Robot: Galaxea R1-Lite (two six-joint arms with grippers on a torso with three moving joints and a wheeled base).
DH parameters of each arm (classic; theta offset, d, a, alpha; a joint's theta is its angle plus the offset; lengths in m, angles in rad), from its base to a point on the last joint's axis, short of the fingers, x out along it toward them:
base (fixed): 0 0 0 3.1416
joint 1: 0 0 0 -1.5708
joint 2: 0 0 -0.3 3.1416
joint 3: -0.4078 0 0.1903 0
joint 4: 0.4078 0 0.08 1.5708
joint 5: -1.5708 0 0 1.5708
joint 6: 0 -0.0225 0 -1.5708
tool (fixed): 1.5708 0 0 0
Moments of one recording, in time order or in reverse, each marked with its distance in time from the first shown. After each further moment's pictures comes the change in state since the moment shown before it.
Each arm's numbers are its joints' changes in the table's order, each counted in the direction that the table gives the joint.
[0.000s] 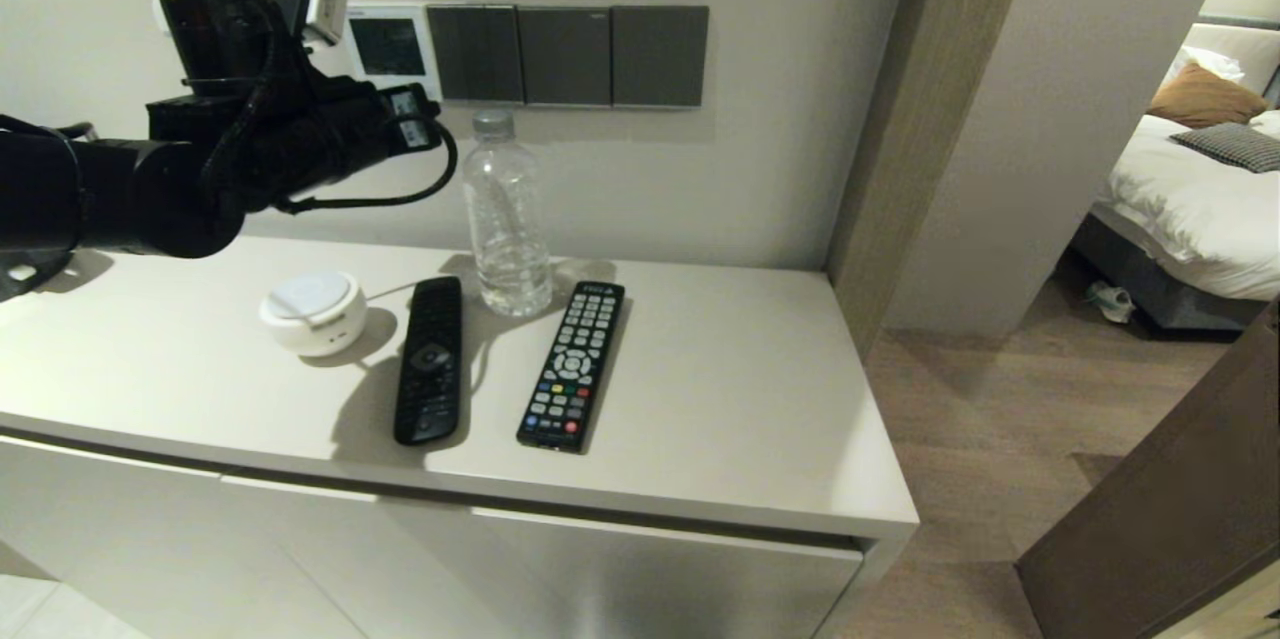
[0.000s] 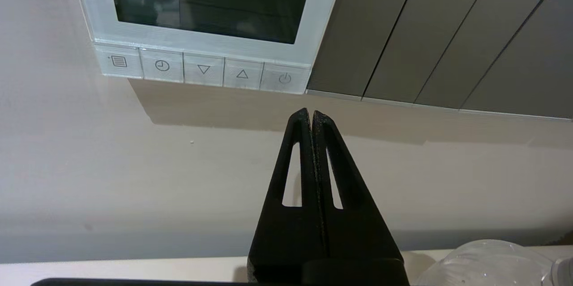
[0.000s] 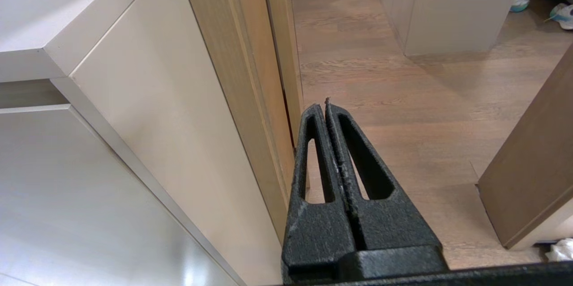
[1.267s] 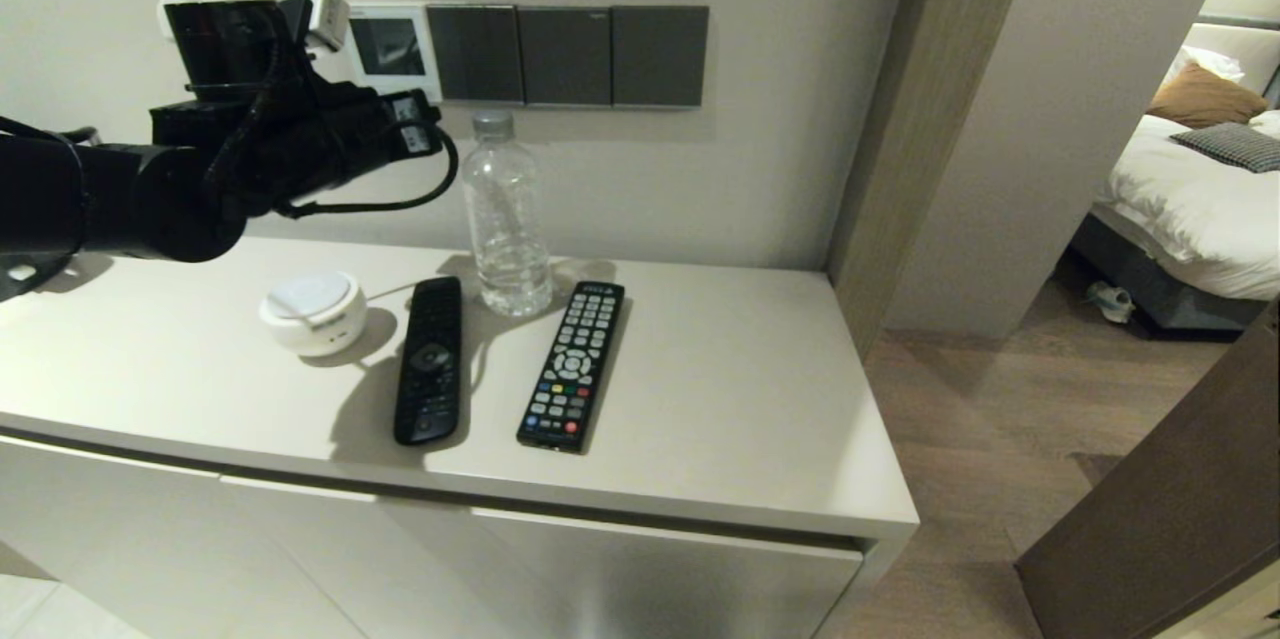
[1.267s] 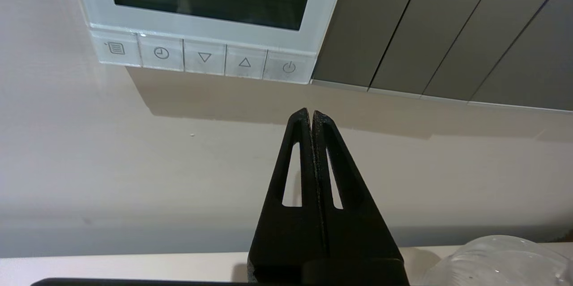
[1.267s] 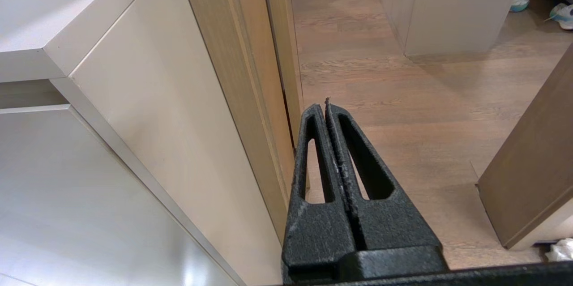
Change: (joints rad) left arm 0.000 0.003 0.014 -0.002 0.002 0.000; right arm 0.000 0.000 0.000 0.000 0.000 0.000
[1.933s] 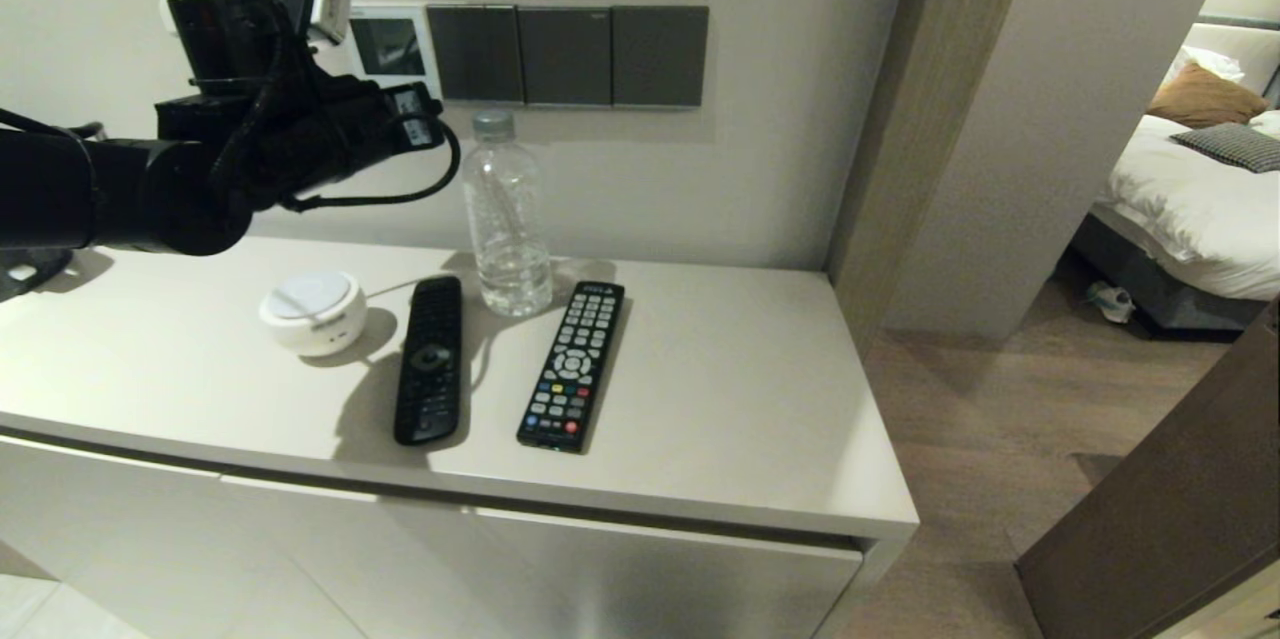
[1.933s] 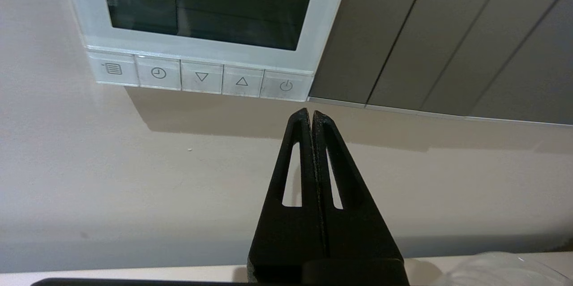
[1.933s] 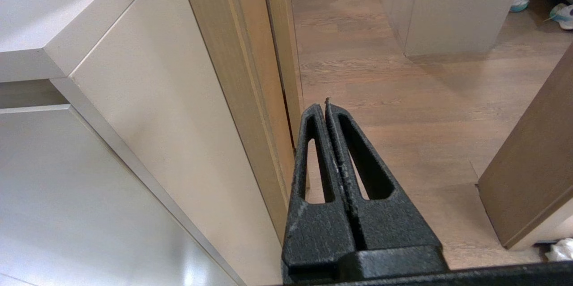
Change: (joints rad) left arm -0.001 -0.020 -0.035 -0.002 -0.002 0.001; right arm 0.000 0.000 0.000 0.000 0.000 0.000
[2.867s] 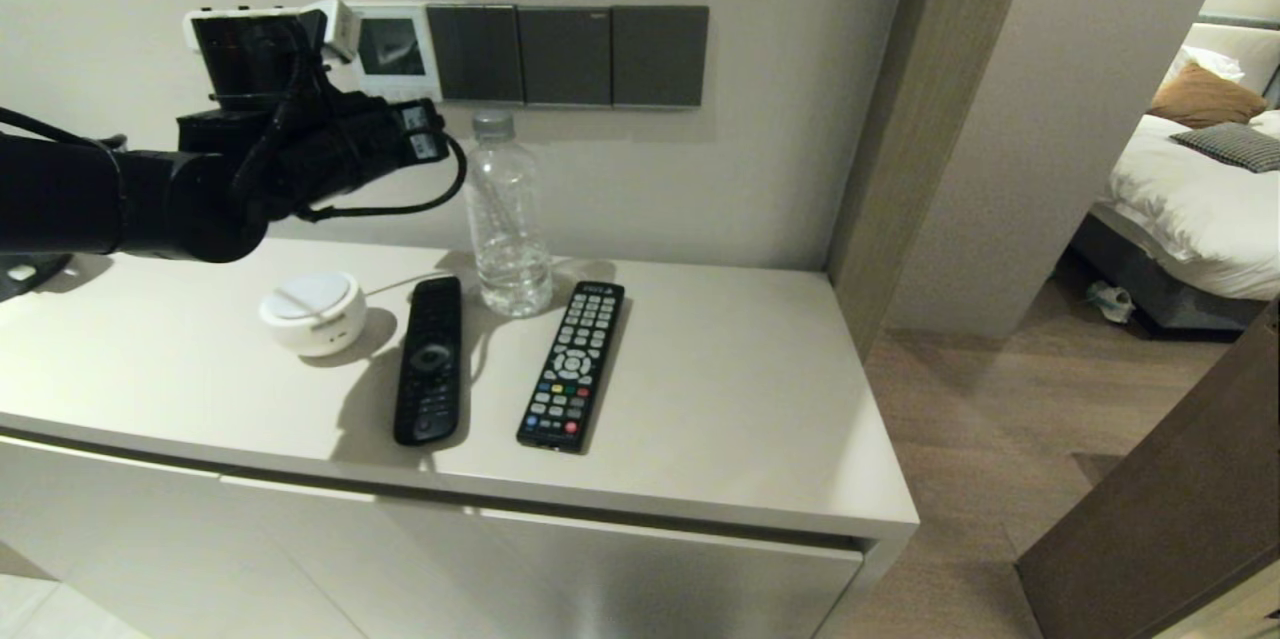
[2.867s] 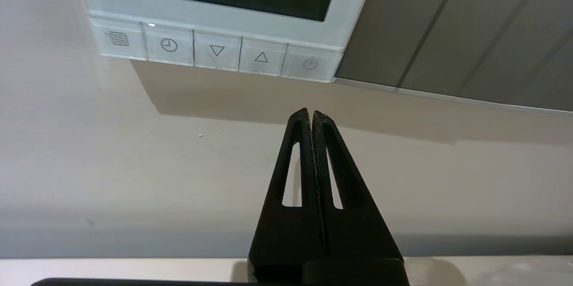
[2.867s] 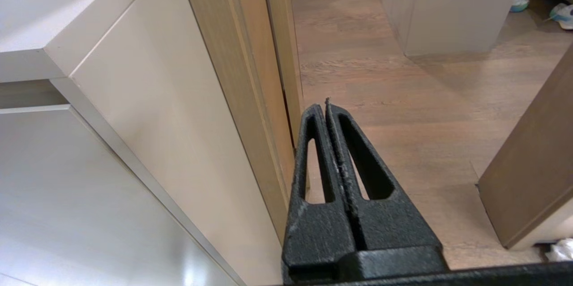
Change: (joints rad) left arm -0.002 -0.020 0.008 0.000 0.028 -0.001; right arm 0.000 0.000 0.000 0.000 0.000 0.000
